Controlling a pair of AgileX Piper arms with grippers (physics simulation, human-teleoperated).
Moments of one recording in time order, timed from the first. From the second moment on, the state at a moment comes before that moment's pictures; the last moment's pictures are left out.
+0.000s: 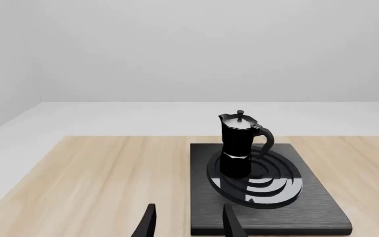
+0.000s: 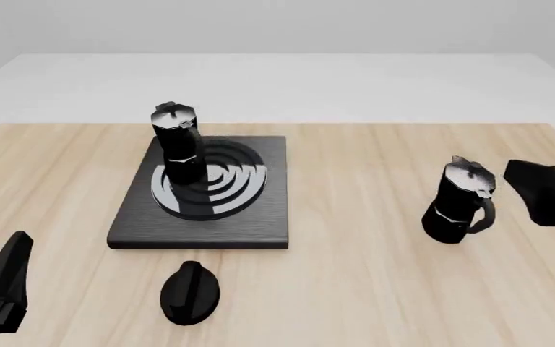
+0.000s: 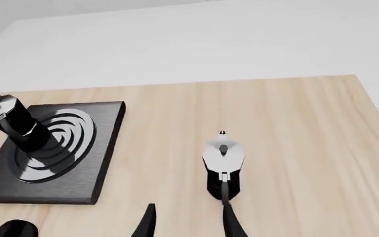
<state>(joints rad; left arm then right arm) 0.00 0.01 0.00 0.00 0.00 0.10 0.56 -0.58 0.47 0.12</state>
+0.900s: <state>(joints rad) 0.00 0.01 0.00 0.00 0.00 0.00 0.64 -0.49 0.35 0.10</state>
